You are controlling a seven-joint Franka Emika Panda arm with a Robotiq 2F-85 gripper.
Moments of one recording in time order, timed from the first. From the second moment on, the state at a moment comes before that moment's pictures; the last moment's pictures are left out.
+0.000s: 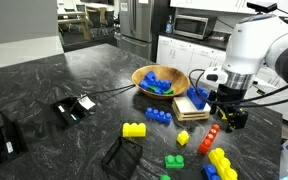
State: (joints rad) arm 0.29 -0.54 0.09 -2.64 0.10 2.03 -0.47
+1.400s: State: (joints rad) arm 0.37 -0.41 0.06 -2.69 0.10 2.26 -0.76
